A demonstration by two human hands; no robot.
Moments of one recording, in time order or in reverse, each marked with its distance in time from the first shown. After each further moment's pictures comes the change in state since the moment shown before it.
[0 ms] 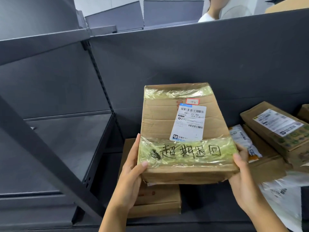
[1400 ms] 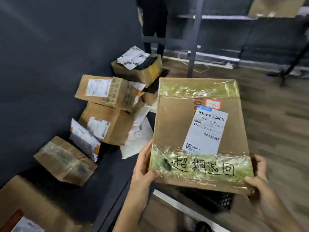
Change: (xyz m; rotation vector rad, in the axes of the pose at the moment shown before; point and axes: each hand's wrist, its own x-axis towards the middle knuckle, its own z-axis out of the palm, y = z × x) left_hand -0.072 -0.136 0.238 -0.039 -0.898 -0.465; right_hand -0.313 -0.039 -0.144 0.025 1.147 -0.025
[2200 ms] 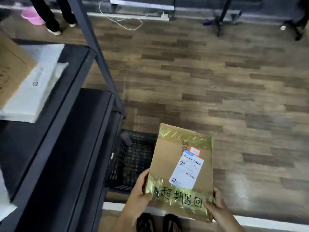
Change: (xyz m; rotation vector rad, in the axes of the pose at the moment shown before) left_hand 0.183 -0.371 0.115 0.305 -0.444 -0.732; right_hand 0.157 0.283 -0.263 -0.362 0.359 0.511
